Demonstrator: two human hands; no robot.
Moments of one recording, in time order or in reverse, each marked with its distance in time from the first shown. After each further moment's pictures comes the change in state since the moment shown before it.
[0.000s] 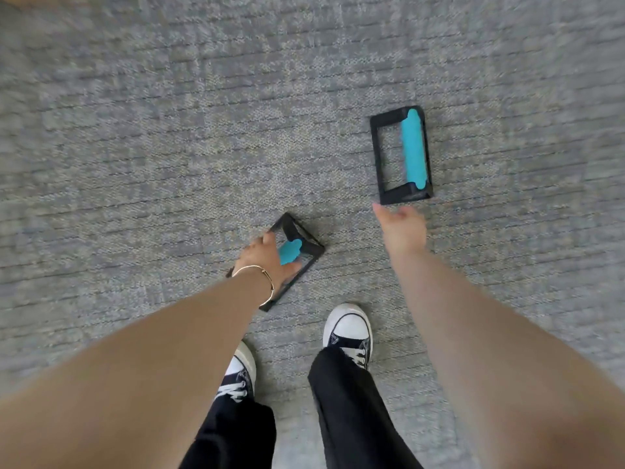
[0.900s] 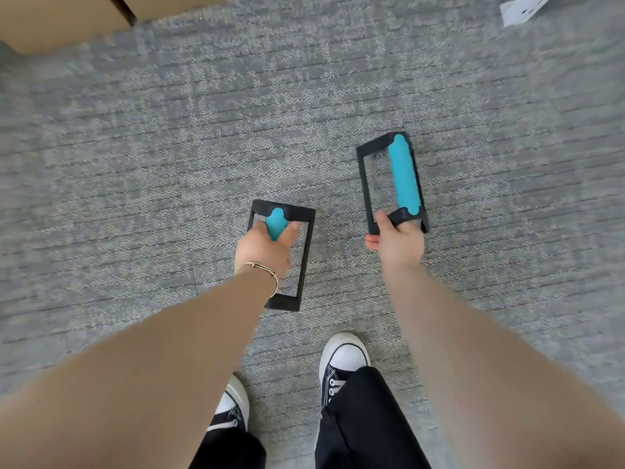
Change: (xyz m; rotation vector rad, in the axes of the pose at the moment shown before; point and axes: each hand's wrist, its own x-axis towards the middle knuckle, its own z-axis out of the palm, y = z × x) left_hand 0.012 0.046 -0.040 -0.642 0.332 -0.049; right_hand 0.019 -0.012 0.001 0.542 -0.010 0.019
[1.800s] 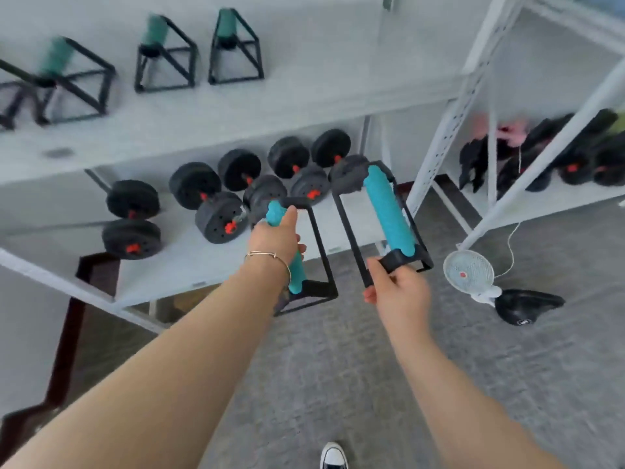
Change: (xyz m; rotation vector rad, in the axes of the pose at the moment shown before) left_hand -0.457 0.508 -0.469 -0.631 0.055 0.212; right_hand -0.486 -0.577 -0.283 0.115 -0.049 -0.636
